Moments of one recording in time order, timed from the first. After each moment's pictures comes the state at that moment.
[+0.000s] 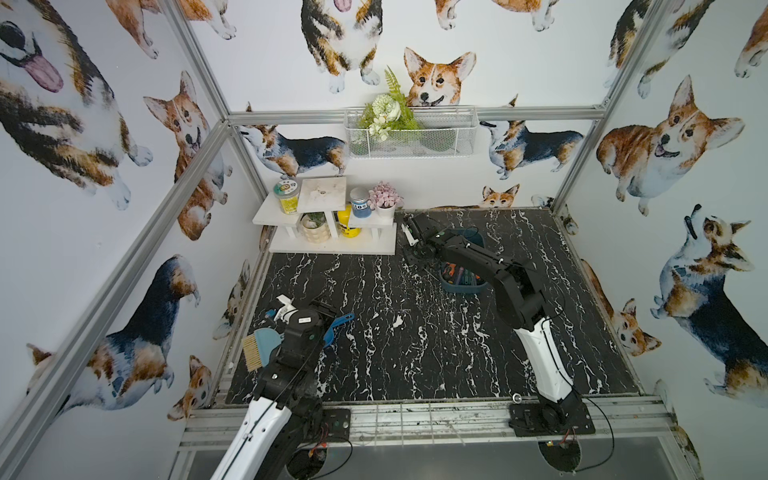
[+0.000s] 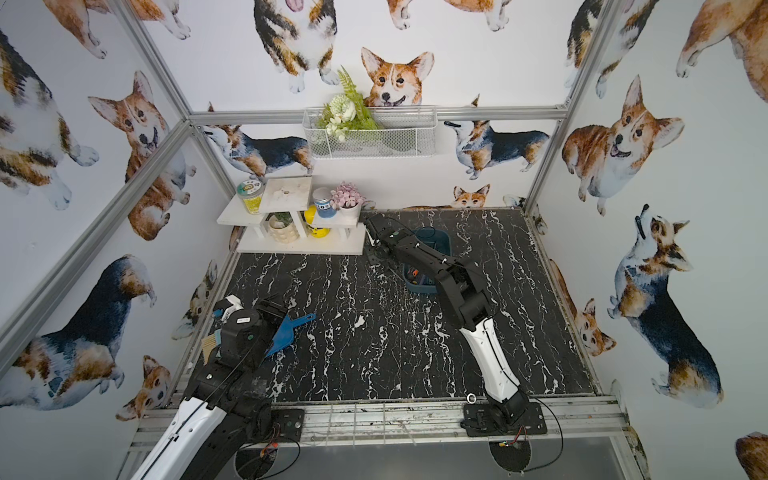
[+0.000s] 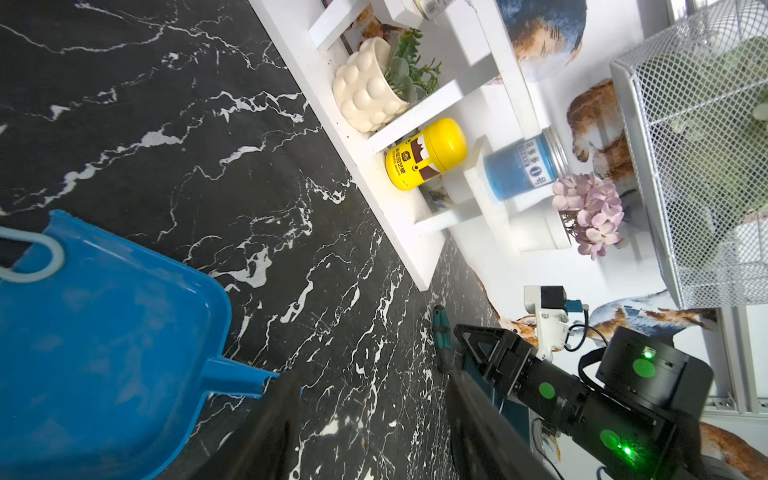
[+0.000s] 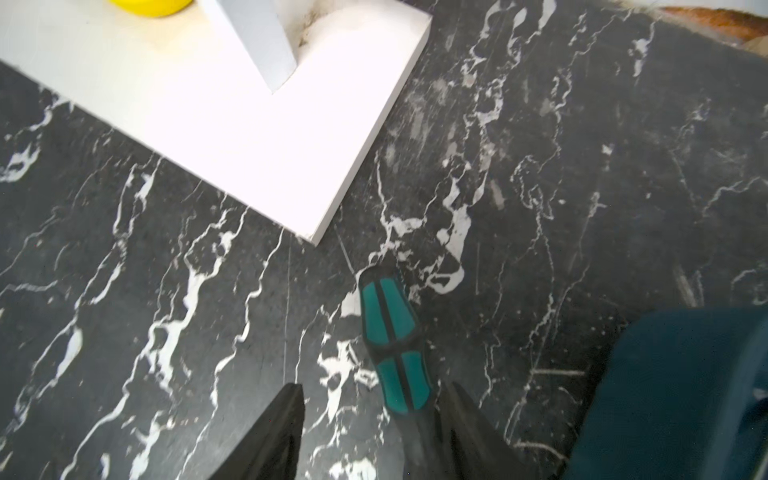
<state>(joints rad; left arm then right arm) -0.28 0.45 0.40 -0.39 -0.33 -1.16 0.60 2.33 1.99 -0.58 0.11 0.18</state>
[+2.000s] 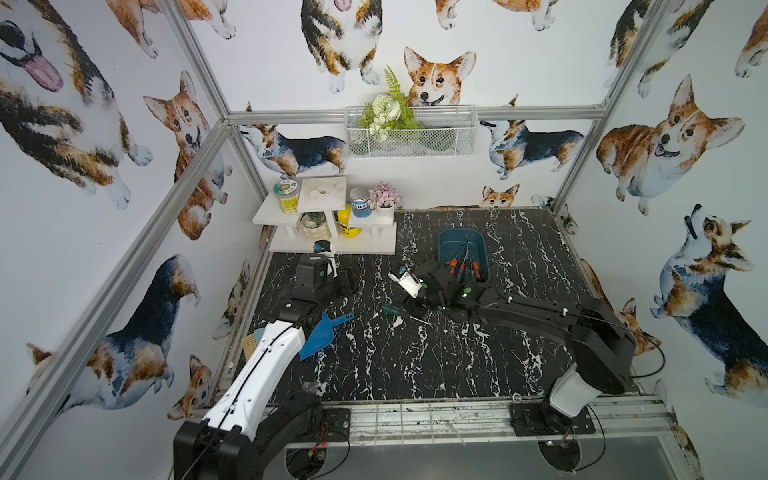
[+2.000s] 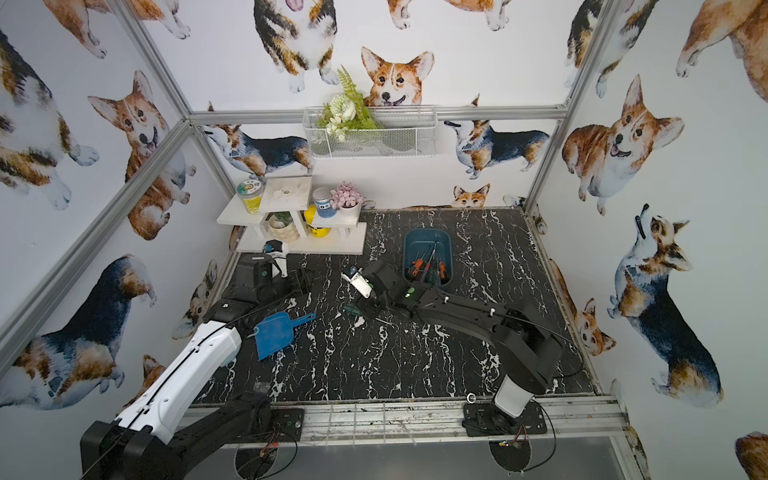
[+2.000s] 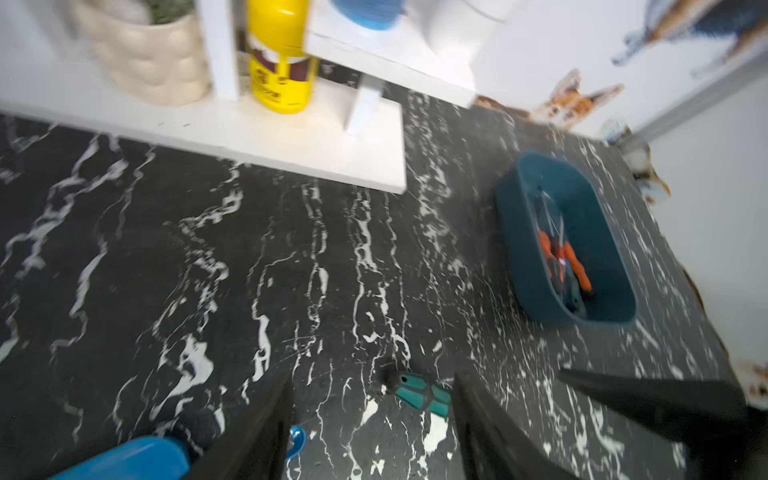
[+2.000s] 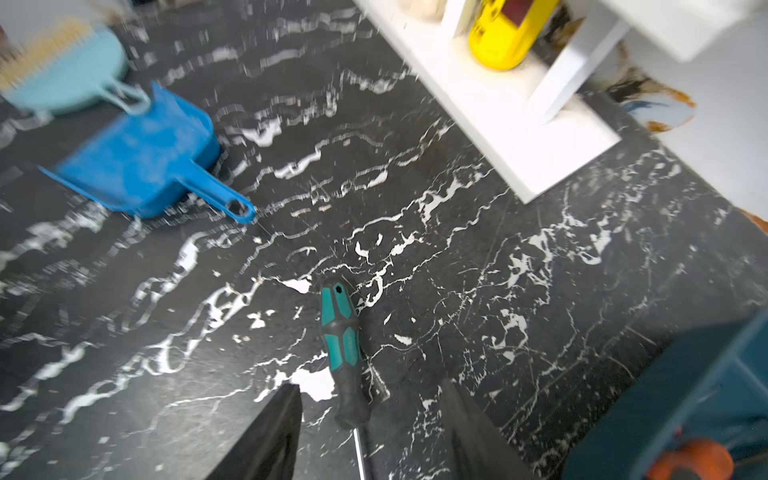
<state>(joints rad) -0.22 1.07 0.83 -0.38 0.16 -0.28 0.86 1.56 1.06 -0.15 0.04 -0.05</state>
